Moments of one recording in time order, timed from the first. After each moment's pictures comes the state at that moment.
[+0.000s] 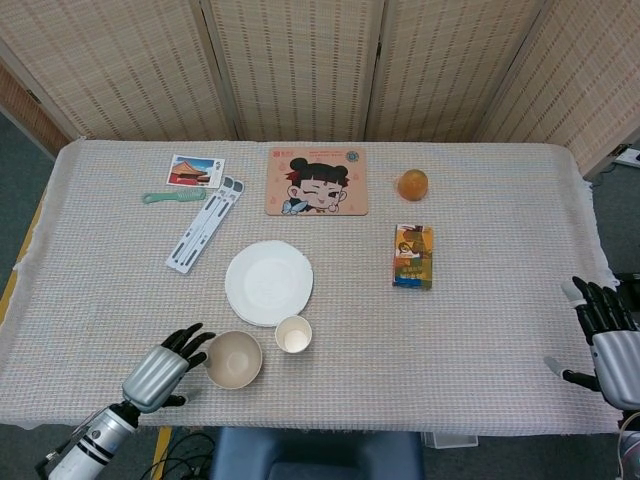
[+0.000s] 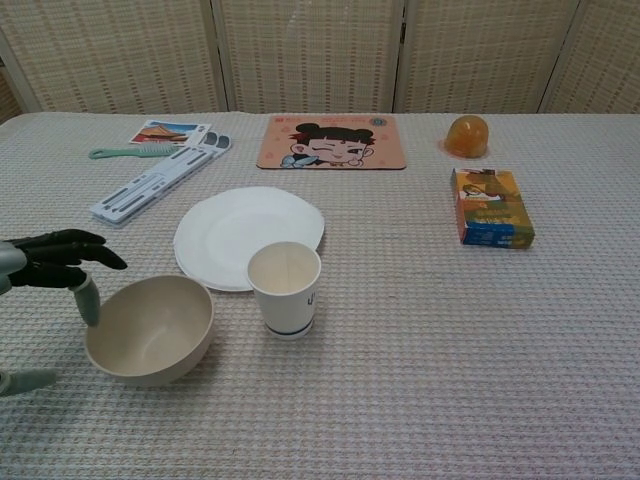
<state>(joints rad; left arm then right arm) -0.33 -1.34 0.06 -1.59 1.74 1.19 0.15 0.04 -1.04 0.03 -1.60 -1.60 1.57 0.11</state>
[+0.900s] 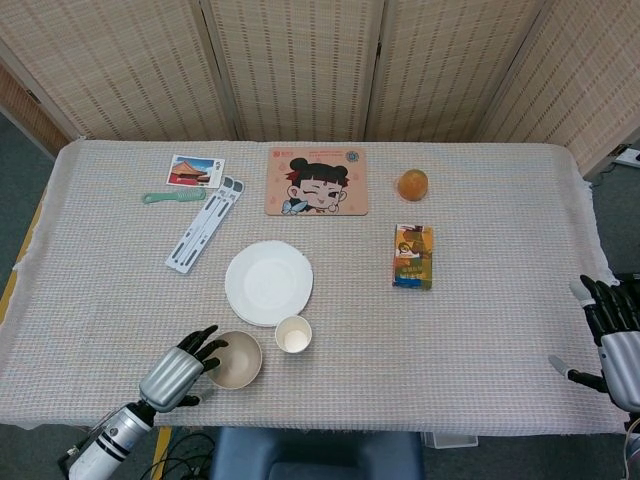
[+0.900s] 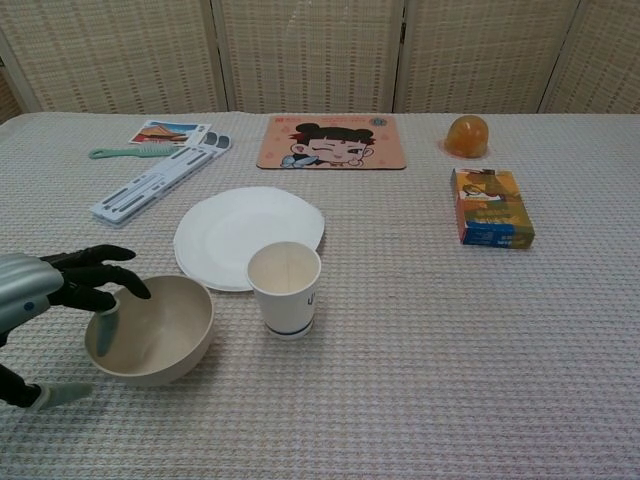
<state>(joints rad) -0.36 -1.46 0.10 -1.45 1.76 1.23 0.10 0.02 -1.03 0.04 -1.59 -1.61 1.60 0.14</state>
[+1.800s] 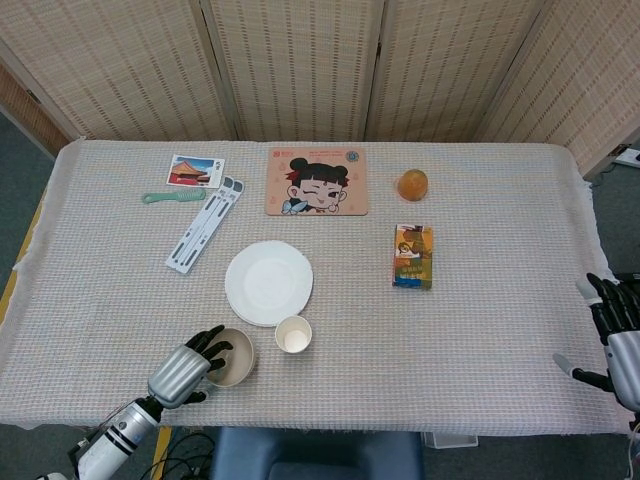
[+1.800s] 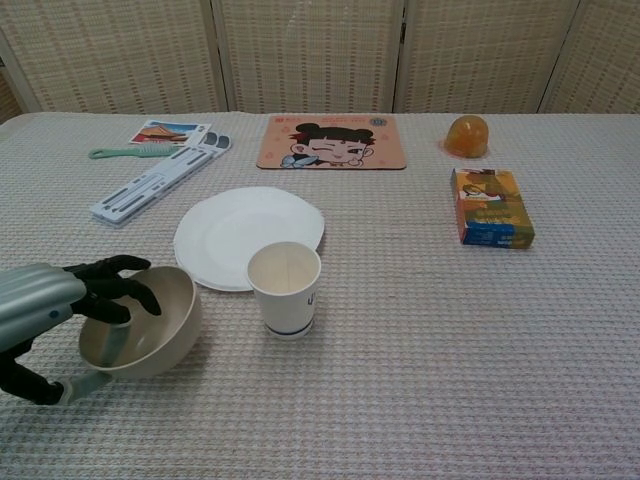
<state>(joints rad) -0.39 -1.49 0.11 -1.41 1.74 1.21 0.08 0.02 -1.03 0.05 -1.58 -1.61 1.61 0.16</state>
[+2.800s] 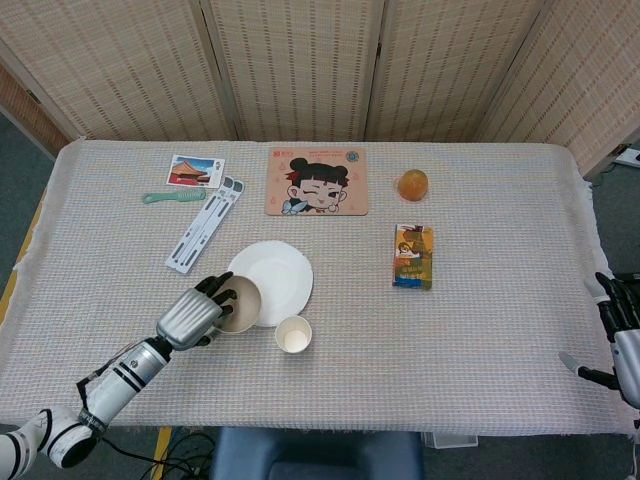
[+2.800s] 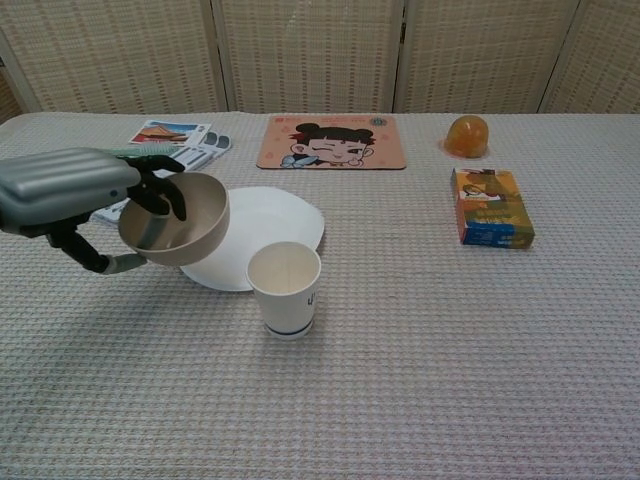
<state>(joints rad) -0.64 -1.35 -0.08 -1.49 1.58 0.96 0.20 0.02 -1.02 0.06 -1.59 -1.56 1.58 0.16</state>
